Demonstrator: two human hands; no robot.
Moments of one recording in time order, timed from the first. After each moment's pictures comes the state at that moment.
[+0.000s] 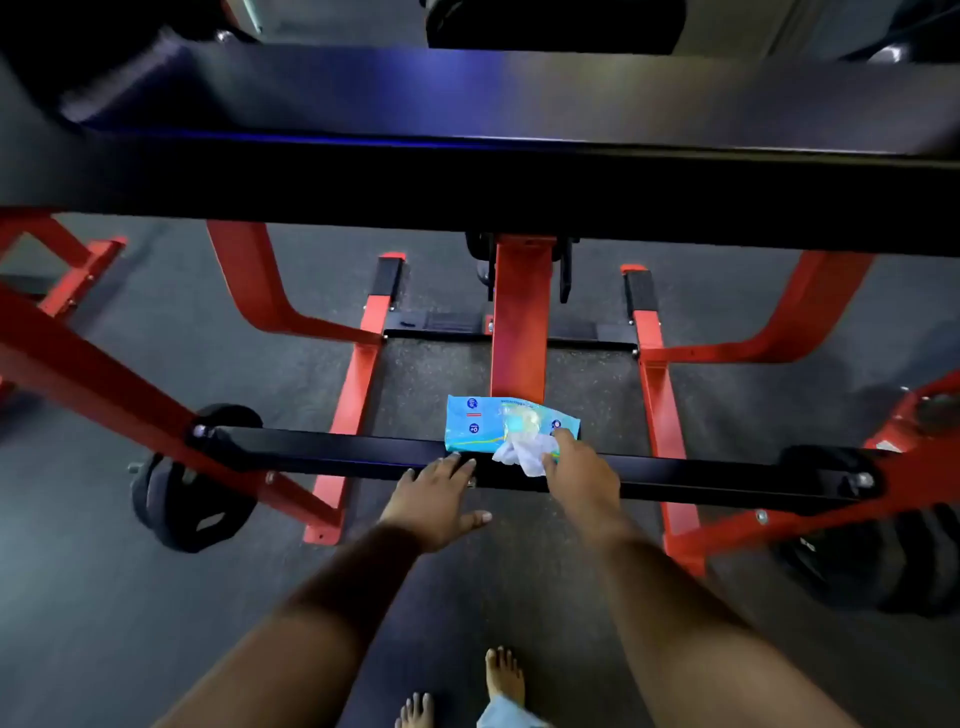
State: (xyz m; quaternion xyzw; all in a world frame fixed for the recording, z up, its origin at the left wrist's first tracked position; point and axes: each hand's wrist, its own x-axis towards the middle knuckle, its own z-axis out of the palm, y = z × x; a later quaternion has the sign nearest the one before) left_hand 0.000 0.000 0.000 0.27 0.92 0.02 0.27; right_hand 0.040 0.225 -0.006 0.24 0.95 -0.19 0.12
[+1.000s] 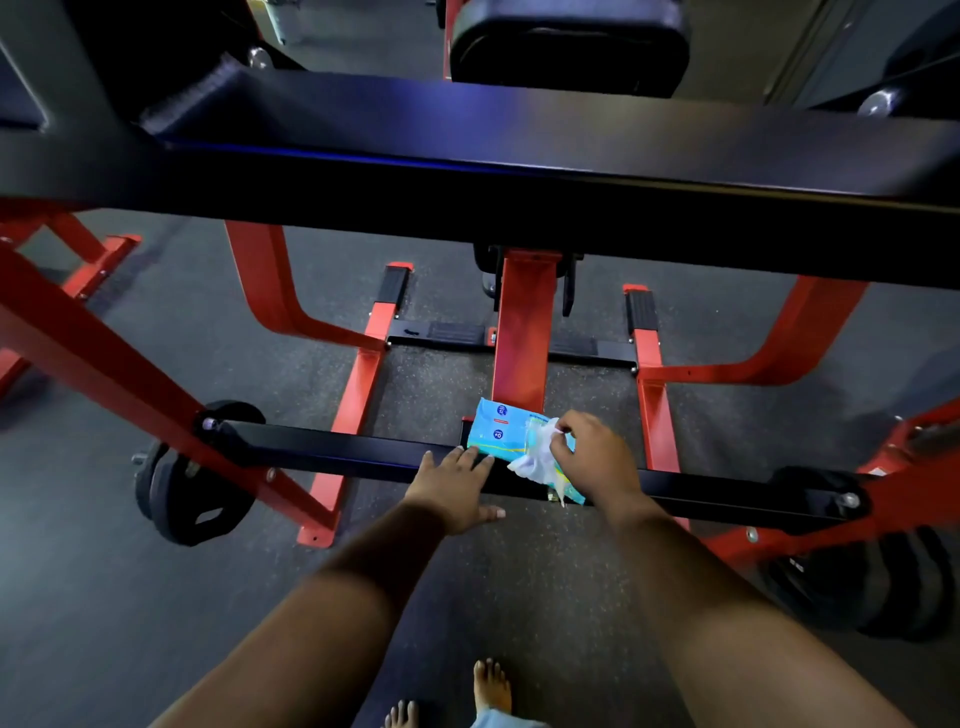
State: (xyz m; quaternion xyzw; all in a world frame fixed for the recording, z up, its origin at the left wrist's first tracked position) left_hand -0.005 0.030 0.018 0.31 0.91 -0.03 0.28; right_hand 0.037 0.254 0.037 0.15 0.96 -0.23 0.00
